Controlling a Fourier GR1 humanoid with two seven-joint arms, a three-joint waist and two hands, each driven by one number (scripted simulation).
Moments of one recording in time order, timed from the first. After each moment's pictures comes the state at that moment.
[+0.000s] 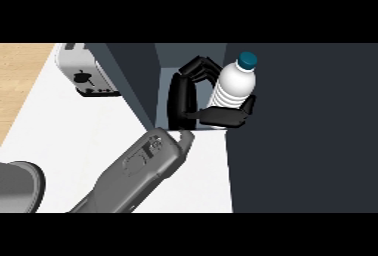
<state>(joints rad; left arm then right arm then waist) -0.78 0.00 -0.53 -1.18 0.47 0.80 -0.25 1.01 -0.15 -0.20 -2.40 -0.26 0.58 -0.40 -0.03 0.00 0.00</state>
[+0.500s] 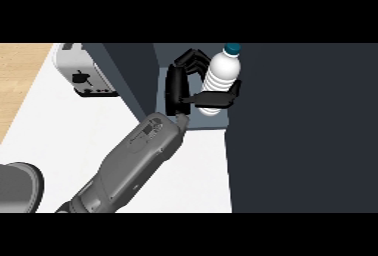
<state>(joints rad) -0.87 0.00 -0.47 -0.93 0.51 0.76 -0.32 0.99 -0.16 -0.24 -2.40 -0.28 0.61 -0.39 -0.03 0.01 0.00</state>
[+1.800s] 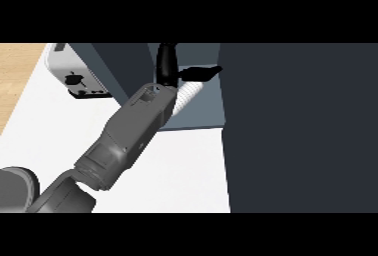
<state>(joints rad) -1.18 0.00 -0.36 -0.30 0.52 0.67 -0.48 0.91 -0.17 -0.25 -2.37 -0.34 0.63 -0.36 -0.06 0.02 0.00</state>
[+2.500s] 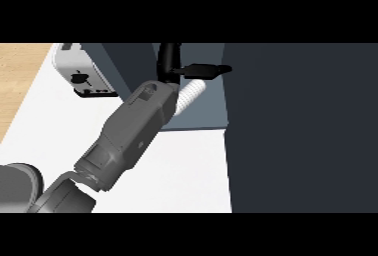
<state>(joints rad) -1.16 0.00 -0.29 -0.39 0.60 0.47 -0.60 0.90 -0.16 -0.24 -2.38 -0.35 0.63 -0.34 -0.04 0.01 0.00</state>
